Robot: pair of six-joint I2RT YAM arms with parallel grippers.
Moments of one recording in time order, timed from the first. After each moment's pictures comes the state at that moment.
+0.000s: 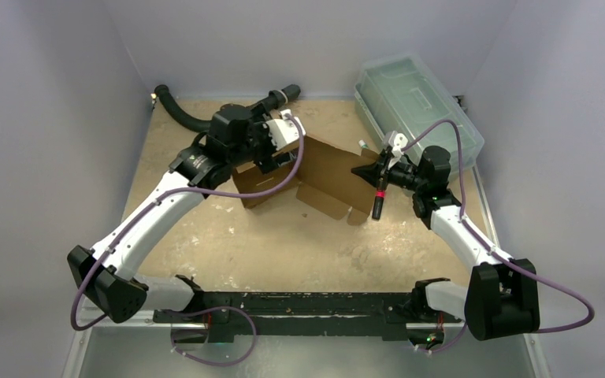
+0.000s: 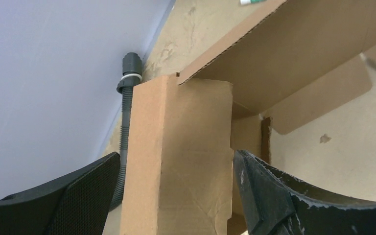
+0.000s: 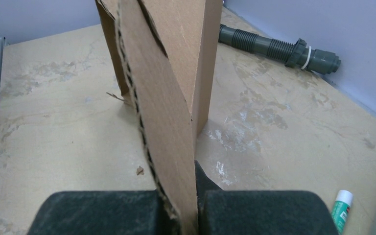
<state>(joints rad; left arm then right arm) -0.59 1.30 1.38 -0.50 0.08 0.61 0.14 1.19 0.66 0.38 -0.93 -0.13</state>
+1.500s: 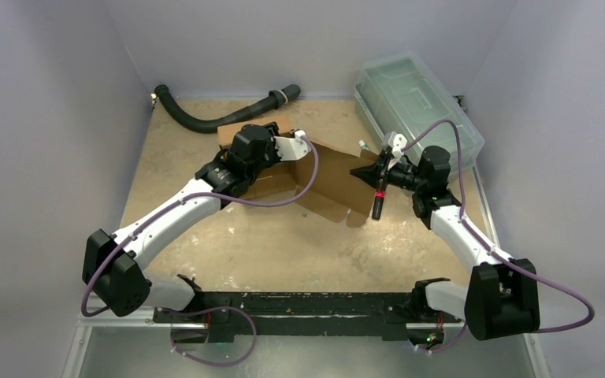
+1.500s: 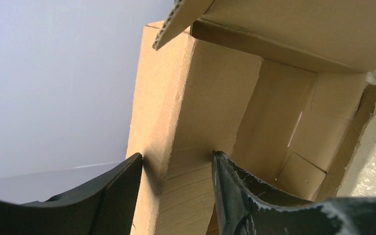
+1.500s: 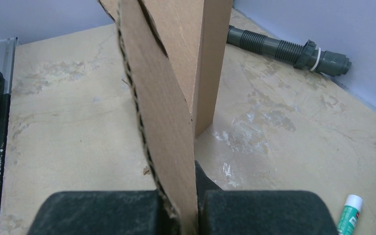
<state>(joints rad) -0.66 1.37 1.17 -0.25 -0.35 0.88 0.14 1.19 0.66 0.38 -0.96 -0.12</state>
